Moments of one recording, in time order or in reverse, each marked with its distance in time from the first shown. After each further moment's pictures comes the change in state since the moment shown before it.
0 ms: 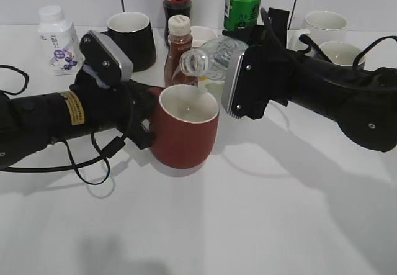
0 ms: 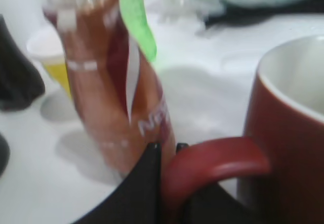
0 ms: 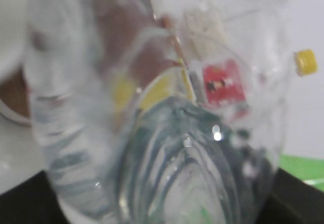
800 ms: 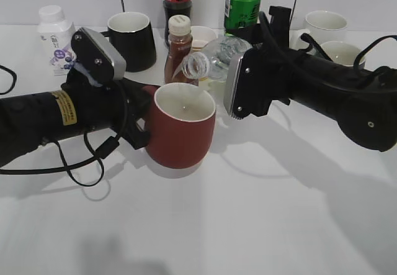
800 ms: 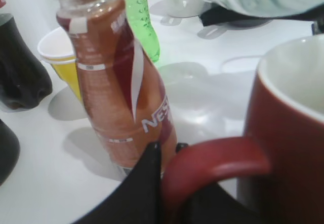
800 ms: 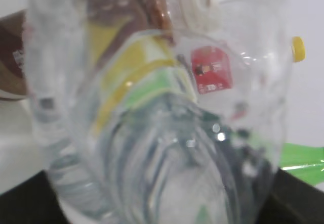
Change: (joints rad) left arm 0.000 -0.048 0.030 -0.009 0.035 0.000; right arm 0.000 0.000 0.000 0.089 -0.002 -0.136
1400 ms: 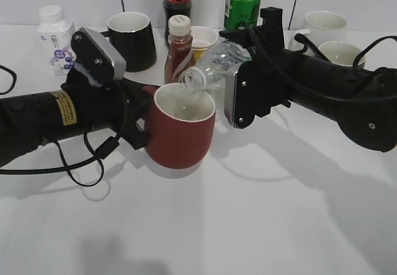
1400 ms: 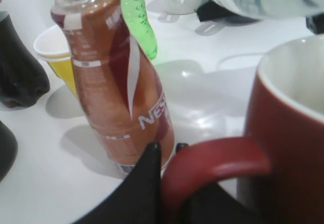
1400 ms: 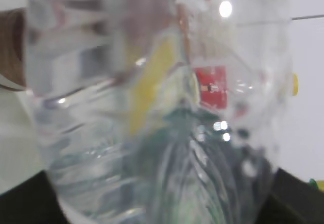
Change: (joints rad) left arm 0.000 0.000 0.001 -0.001 0.003 0.000; right arm 0.000 0.000 0.000 -0.054 -0.005 -0.126
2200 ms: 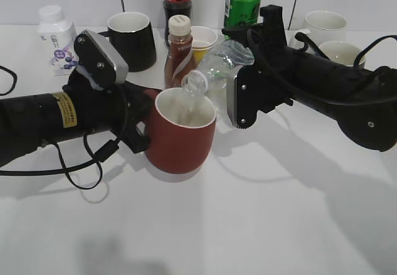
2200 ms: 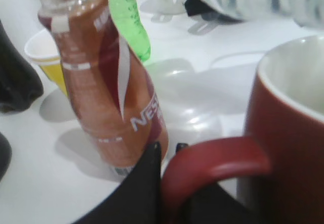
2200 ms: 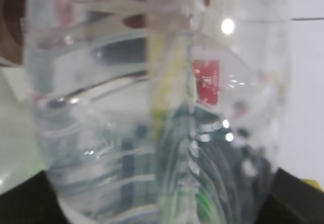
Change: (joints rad) left arm 0.000 0.000 0.000 0.032 0.012 0.000; right arm 0.000 0.000 0.000 0.050 -0.007 -0.131
